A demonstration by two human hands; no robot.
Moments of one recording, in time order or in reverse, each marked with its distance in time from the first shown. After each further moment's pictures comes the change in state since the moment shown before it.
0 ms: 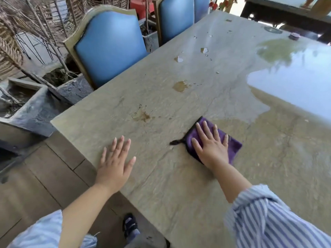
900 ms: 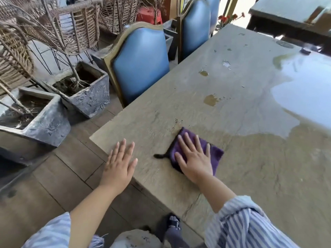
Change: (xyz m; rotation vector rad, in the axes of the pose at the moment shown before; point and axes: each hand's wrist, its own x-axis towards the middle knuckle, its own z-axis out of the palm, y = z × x) left_hand 0.039 -0.135 -0.034 -0.040 0.001 0.049; right_hand 0.007 -0.178 0.046 0.019 -0.034 -0.120
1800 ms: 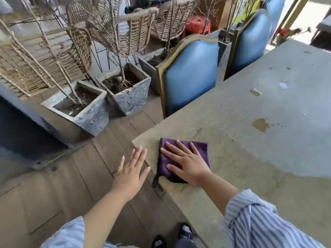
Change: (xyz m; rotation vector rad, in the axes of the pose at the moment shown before) left_hand -0.014 -0.055 -0.024 -0.016 -0.023 -0.212; right_hand 0.070 -0.098 0.013 -0.089 -0.196 -0.672
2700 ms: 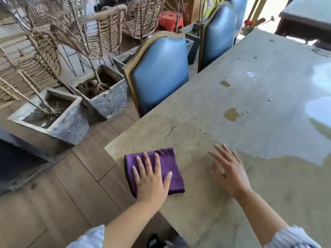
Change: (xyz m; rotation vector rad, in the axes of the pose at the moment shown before) left_hand 0.002 0.134 0.024 0.066 -0.101 -0.099; right_hand -0.136 0.104 0.001 0.096 0.469 0.453
